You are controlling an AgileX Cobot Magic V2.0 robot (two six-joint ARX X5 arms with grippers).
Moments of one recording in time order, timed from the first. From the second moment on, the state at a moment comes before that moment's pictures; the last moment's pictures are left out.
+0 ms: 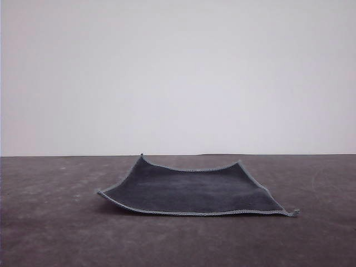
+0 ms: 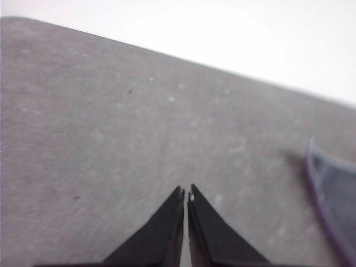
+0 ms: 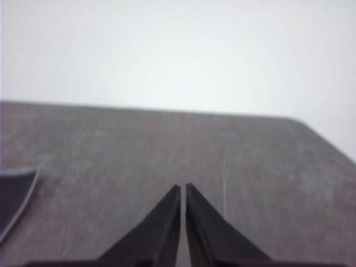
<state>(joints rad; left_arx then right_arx) 0.02 0.00 0.03 -0.16 0.05 -0.28 -0.03 0.00 0.02 0.04 0.00 -0.02</state>
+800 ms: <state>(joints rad) 0.02 0.12 0.42 -0.31 0.00 -0.46 -0.03 0.03 0.29 -0.09 0.03 0.30</state>
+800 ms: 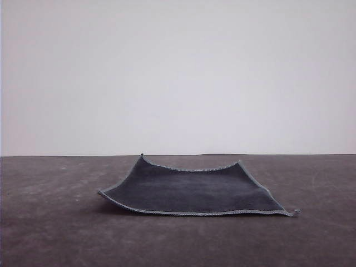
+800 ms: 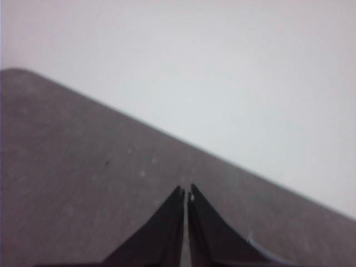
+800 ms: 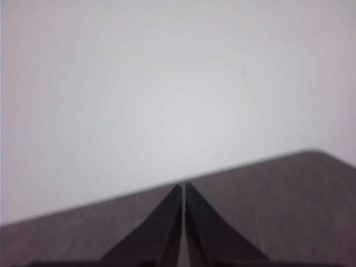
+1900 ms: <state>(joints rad) -0.24 0.83 0.75 -0.58 0.26 -0.11 0.18 0.62 0.51 -0.42 -0.29 0.08</state>
